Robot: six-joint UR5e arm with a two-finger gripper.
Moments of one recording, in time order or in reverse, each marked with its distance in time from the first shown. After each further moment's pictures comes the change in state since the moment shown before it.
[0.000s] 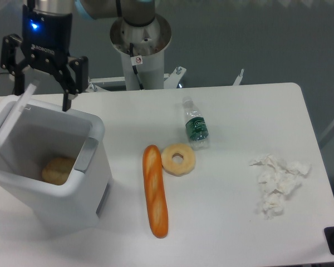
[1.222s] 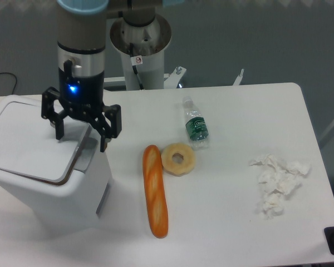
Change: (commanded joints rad) arm 0.034 -0.144 0.005 0.037 0.086 0.069
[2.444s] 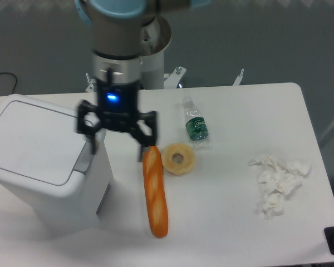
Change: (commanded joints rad) arm 0.257 -0.060 0.051 0.032 0.021 0.088
